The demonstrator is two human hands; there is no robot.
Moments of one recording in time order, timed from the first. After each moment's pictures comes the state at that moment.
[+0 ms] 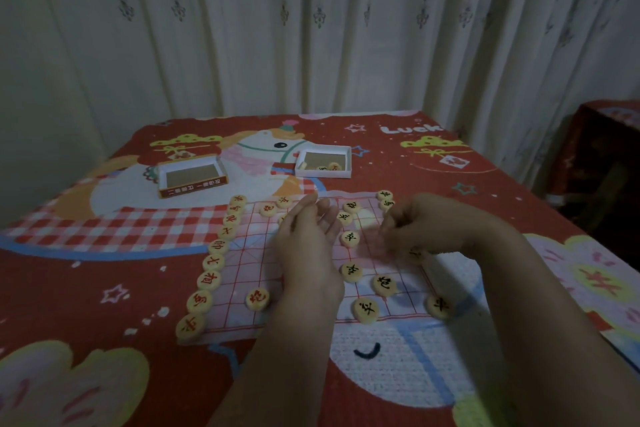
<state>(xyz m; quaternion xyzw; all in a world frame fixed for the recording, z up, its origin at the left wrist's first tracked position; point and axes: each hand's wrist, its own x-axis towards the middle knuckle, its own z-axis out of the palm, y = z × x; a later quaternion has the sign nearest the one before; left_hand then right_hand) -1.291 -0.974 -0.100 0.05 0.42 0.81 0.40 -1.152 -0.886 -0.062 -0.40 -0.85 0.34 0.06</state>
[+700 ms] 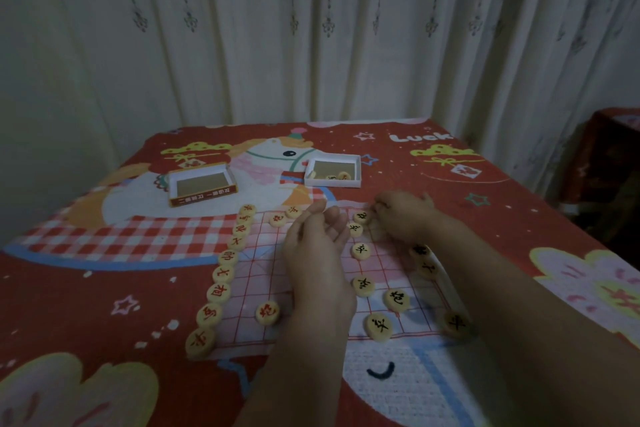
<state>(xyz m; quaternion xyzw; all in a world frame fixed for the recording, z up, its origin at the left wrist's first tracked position) -1.293 -0.972 -0.099 0.06 0.41 0.83 0.37 -1.214 -0.821 -0.097 -0.50 -0.86 0.12 0.07</state>
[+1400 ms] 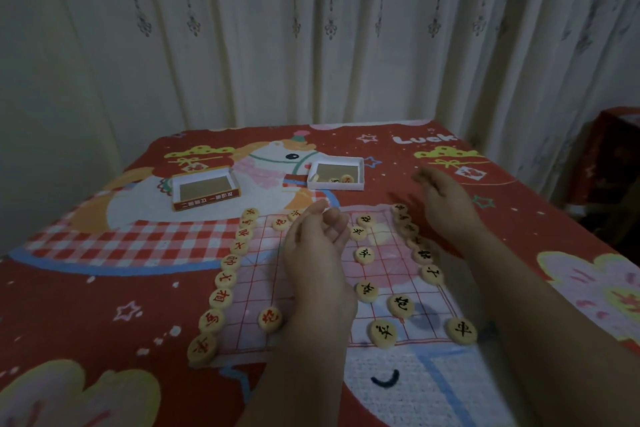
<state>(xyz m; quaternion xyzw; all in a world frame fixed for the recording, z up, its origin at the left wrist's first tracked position) -1.297 -0.970 -0.095 0.05 0.41 0.83 0.37 -1.174 -0.814 -0.103 -0.48 -0.73 0.27 0.41</state>
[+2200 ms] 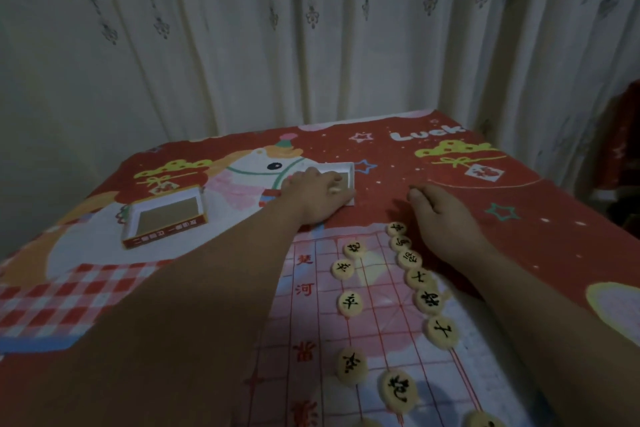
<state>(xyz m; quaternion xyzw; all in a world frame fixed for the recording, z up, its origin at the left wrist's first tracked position) -1.410 -0.756 -0.112 0.64 0.76 0.06 0.02 -1.179 -0.752 -0.134 -0.47 -0.75 0.25 0.38</state>
